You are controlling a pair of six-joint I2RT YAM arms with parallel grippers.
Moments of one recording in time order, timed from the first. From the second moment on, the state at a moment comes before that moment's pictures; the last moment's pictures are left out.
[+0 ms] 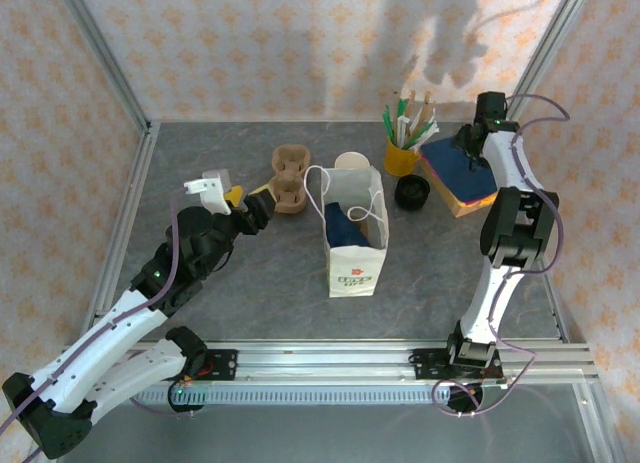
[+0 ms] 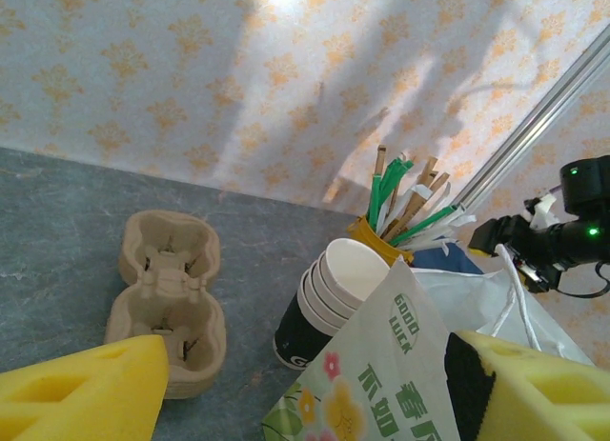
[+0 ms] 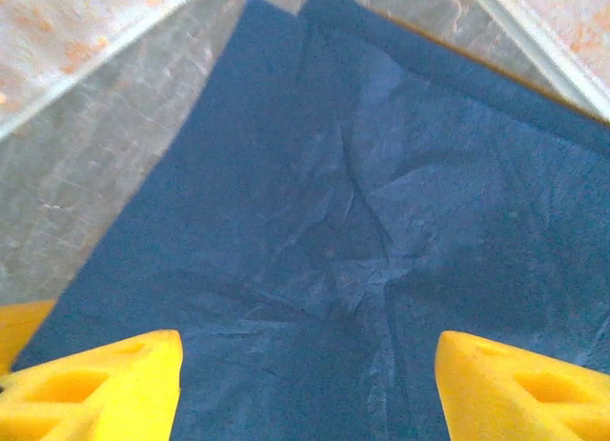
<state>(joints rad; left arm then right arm) -0.60 0.78 0.78 -0.15 -0.27 -0.51 -0.14 2.04 1.81 -0.74 0.11 0.45</state>
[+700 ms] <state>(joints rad) -0.60 0.78 0.78 -0.18 -0.27 -0.50 -0.14 2.25 1.99 -0.85 0.14 0.43</state>
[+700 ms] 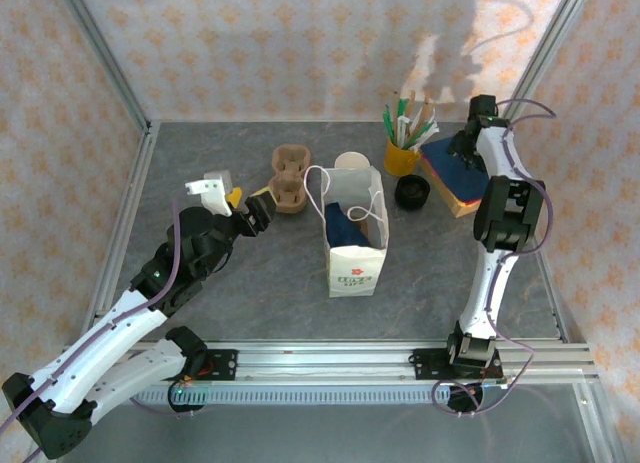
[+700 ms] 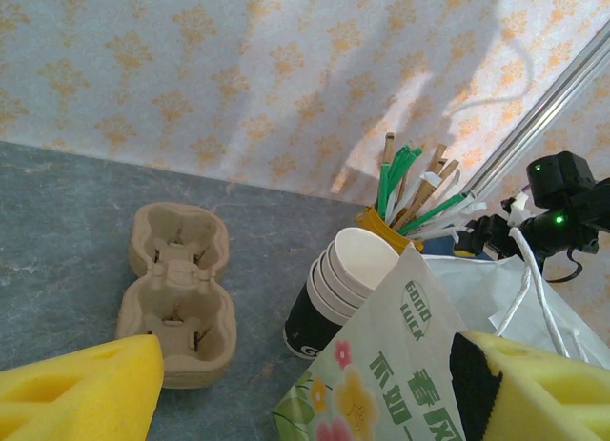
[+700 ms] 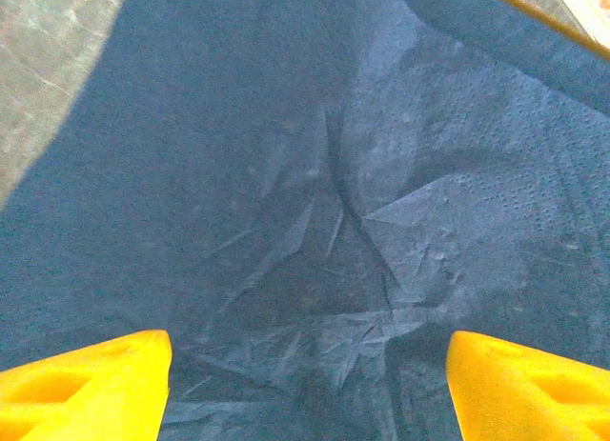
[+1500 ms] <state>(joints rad) -0.60 0.77 0.78 -0.19 -0.27 -0.52 -0.15 2.29 1.97 -0.84 0.14 0.45</state>
